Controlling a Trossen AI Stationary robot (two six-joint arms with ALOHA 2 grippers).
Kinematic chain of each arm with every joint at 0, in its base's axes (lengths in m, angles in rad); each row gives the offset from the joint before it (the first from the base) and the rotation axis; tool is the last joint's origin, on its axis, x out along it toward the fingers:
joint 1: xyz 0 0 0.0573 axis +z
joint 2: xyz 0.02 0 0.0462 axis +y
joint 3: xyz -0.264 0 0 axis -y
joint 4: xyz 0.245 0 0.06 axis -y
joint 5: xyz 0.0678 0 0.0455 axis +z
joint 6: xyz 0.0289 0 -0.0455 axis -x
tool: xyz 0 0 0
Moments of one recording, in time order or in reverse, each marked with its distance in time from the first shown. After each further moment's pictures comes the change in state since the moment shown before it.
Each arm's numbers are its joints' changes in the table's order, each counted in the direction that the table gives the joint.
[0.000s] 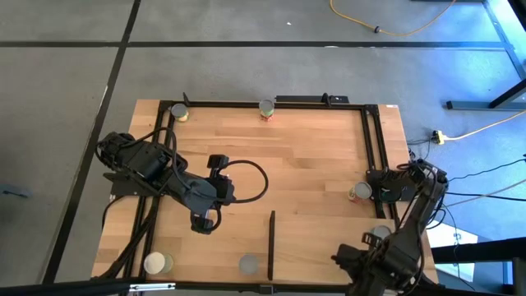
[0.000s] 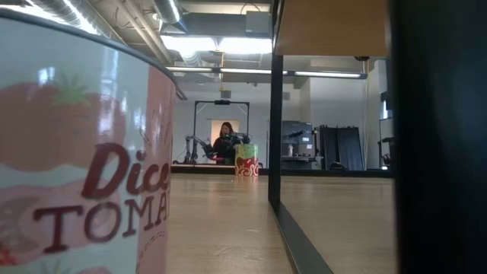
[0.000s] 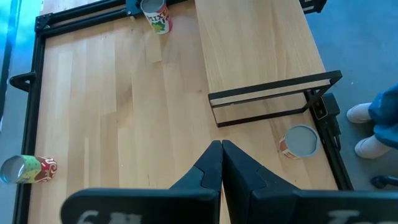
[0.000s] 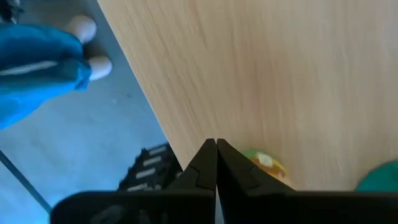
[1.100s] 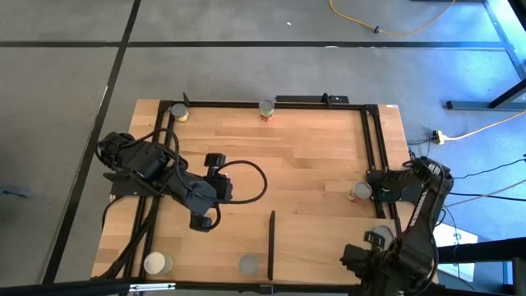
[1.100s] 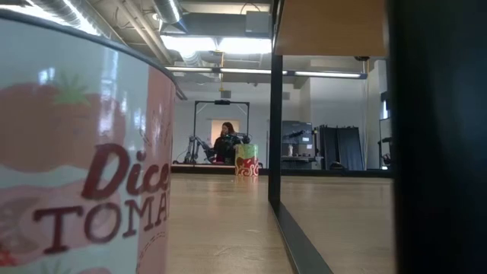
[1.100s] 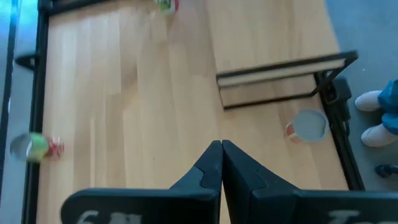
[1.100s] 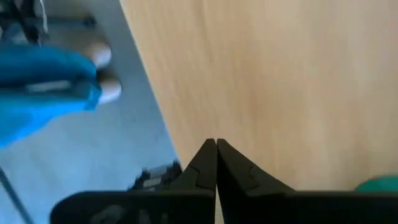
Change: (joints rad) left arm 0.000 0.000 0.000 -0.084 0.011 0.043; right arm 0.046 -0.064 -0.002 0.021 -0.201 0.010
